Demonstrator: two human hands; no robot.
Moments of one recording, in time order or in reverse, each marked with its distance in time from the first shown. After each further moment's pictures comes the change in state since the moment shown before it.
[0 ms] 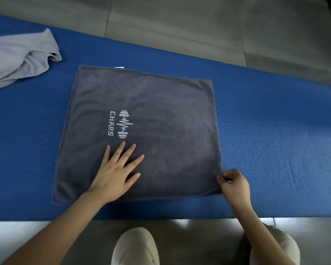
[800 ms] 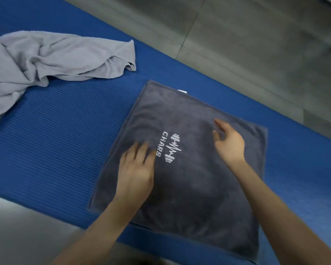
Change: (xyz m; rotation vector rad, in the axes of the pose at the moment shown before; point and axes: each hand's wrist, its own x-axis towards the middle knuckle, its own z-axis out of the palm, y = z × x) left_hand 0.008 -0.038 -0.034 -0.155 0.495 -0.526; right_hand 0.073 -0.248 0.075 -0.039 -0.102 -0.584
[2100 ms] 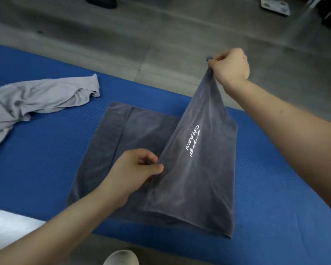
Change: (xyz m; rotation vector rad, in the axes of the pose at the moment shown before) left_hand 0.011 0.167 -0.149 -0.913 -0.524 -0.503; right_hand 0.074 -0.043 -0.206 0.034 0.336 -0.016
